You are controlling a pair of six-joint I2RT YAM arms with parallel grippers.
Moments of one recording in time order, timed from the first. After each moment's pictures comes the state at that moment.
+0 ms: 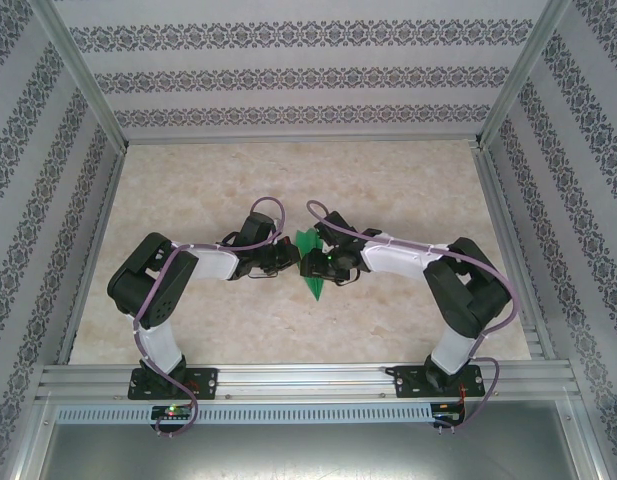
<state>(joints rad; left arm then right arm) -0.51 1.80 0.80 0.22 0.43 -0.93 0.69 1.73 0.99 -0.38 -0.27 0.78</state>
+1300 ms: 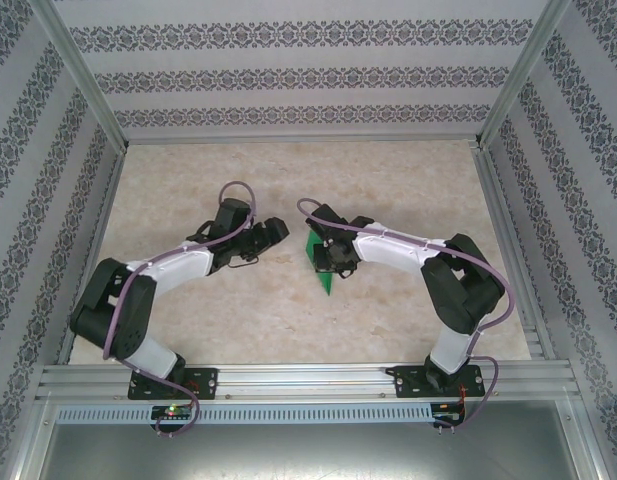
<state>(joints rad) -0.39 1.52 0.81 -0.04 0.27 -0.92 0.71 1.77 1.15 -0.65 0.01 0.66</state>
